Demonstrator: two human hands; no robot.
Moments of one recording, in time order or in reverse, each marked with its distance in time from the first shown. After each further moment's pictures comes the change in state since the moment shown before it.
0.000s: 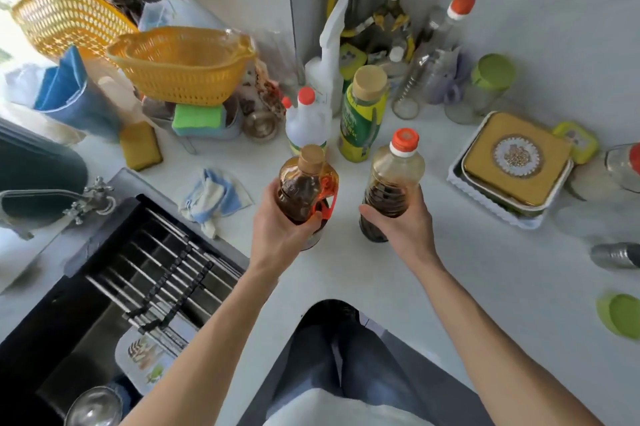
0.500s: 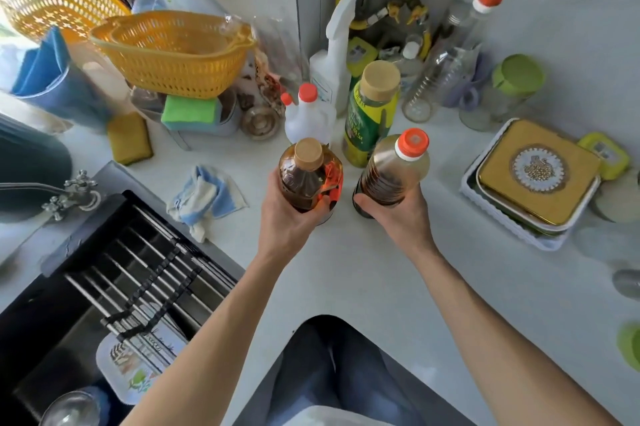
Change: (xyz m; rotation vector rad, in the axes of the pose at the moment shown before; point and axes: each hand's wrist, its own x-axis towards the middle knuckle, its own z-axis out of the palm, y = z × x) left_hand 0.042 -0.014 0.035 -0.100 0.091 0.054; right_hand 0.059 0.016 0.021 0.039 -0.057 -0.110
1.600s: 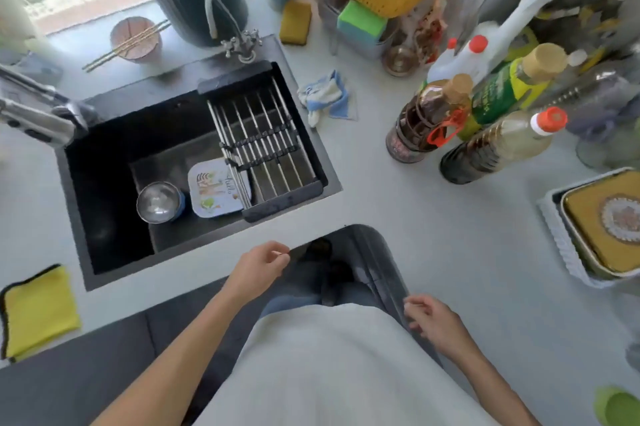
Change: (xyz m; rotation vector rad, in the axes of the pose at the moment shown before) left_hand -0.308 -0.085 -0.124 0.179 -0.115 -0.723; right_hand -0.212 0.065 -0.095 -0.661 -0.765 0.414
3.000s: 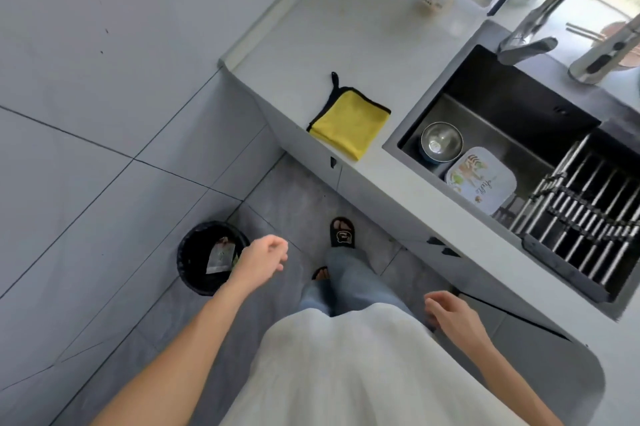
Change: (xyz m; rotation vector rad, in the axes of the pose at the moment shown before) left_hand -0.269 -0.387 0.042 -0.954 0.595 -0.601; right_hand -0.028 -0.135 0.291 -0.943 -0.309 -0.465
